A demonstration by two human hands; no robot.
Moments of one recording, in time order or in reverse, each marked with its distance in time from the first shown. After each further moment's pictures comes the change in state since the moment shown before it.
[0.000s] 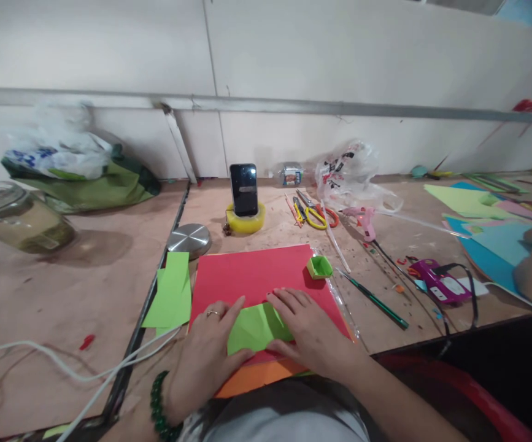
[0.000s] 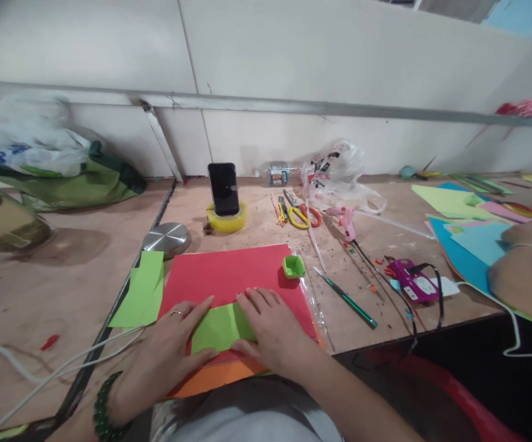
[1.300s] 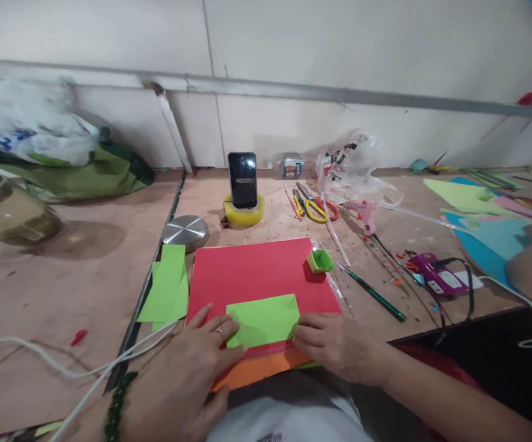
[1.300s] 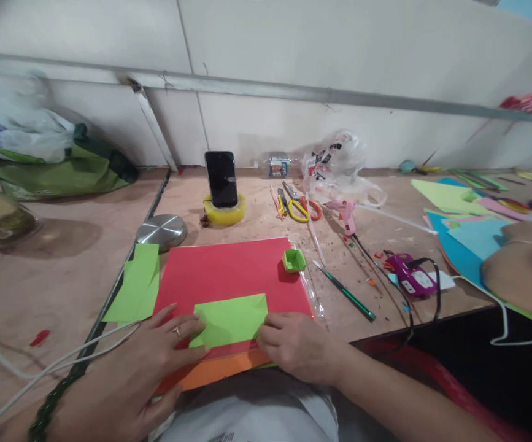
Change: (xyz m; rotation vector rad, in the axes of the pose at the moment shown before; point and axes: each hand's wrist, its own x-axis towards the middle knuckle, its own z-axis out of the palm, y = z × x) left_hand -0.008 0.010 -0.063 -0.080 -0.451 0.348; right_hand -0.029 0.023 -0.017 -0.062 -0.176 -0.482
